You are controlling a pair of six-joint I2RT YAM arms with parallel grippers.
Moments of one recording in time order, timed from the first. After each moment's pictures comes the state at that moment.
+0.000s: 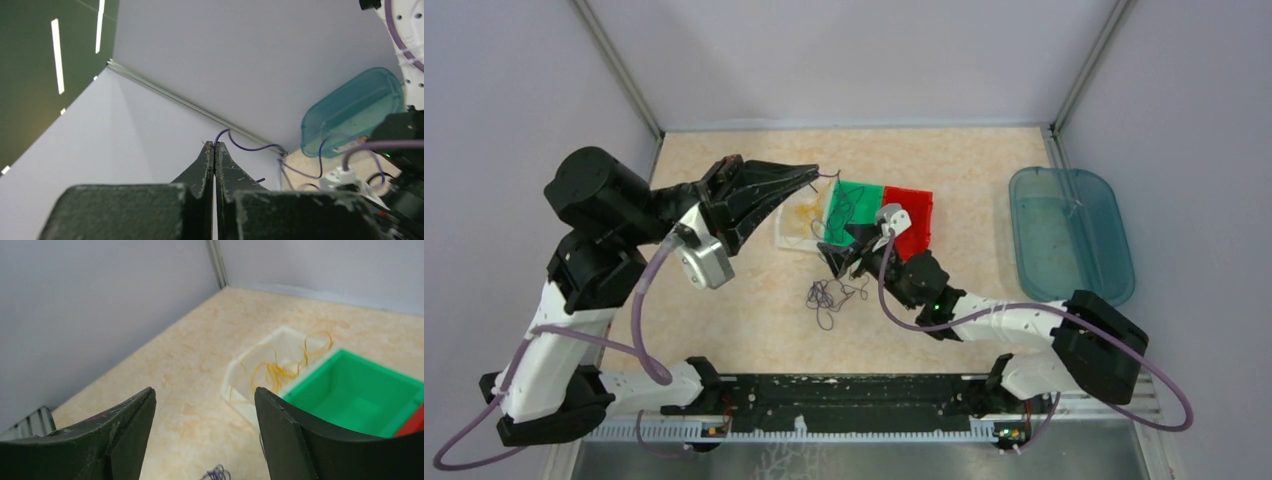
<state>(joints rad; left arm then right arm) -0.88 1.09 1.75 -0.39 0.64 0.92 1.01 1.27 0.58 0.90 0.21 0.23</state>
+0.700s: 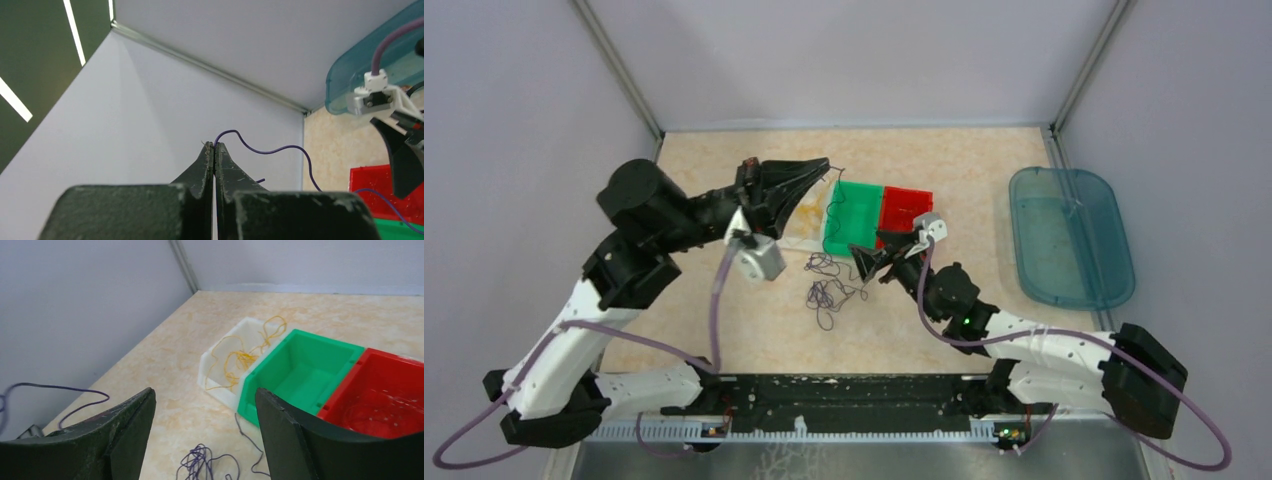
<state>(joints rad) -0.88 1.04 1.58 -0.30 0.50 1.07 0.99 1.05 0.41 0.82 0.31 0.30</state>
